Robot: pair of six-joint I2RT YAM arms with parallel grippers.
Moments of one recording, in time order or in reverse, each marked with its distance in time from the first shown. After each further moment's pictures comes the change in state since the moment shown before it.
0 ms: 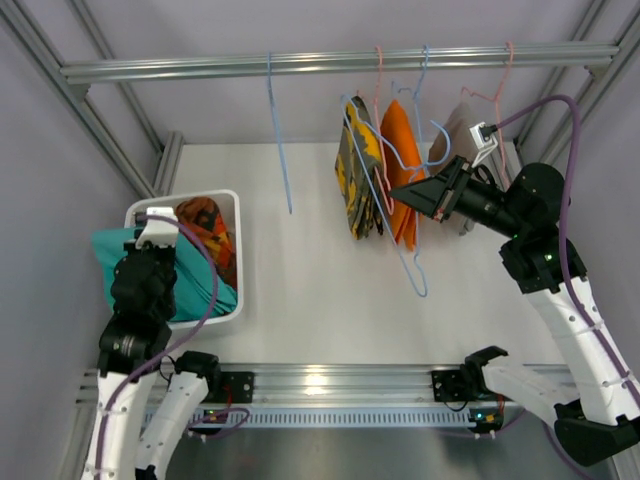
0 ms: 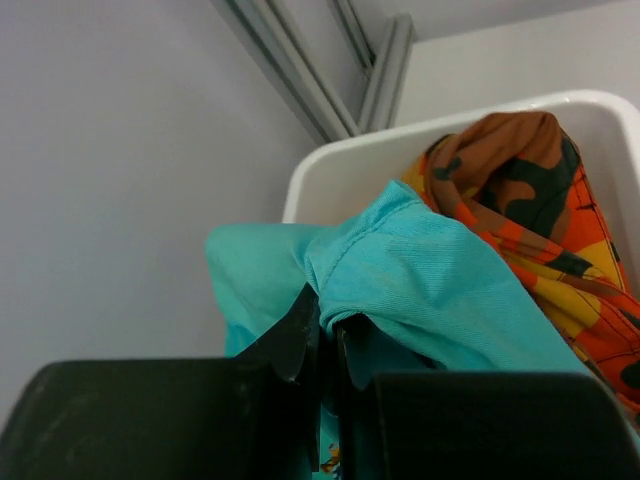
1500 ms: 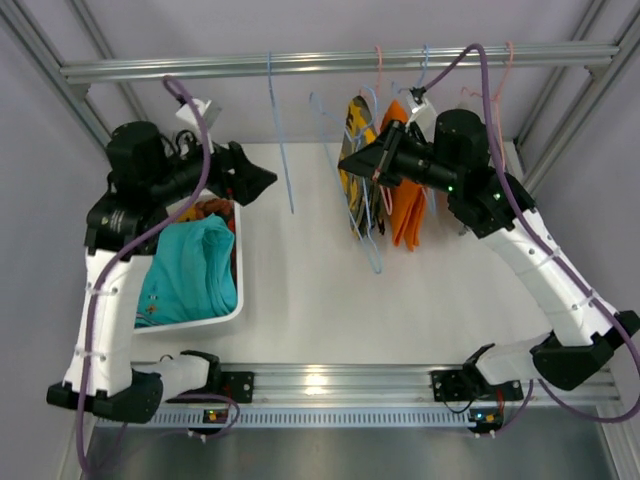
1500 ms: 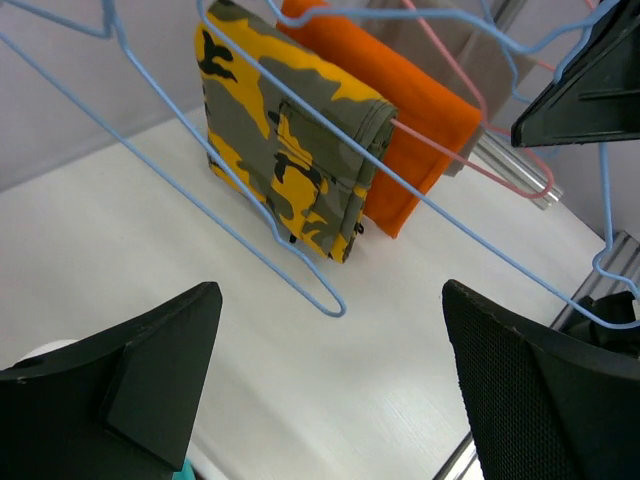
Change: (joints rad) left arm -0.017 0.677 0.798 -0.196 1.118 -0.446; right arm 0.267 0.381 0.415 -0.260 0.320 0.019
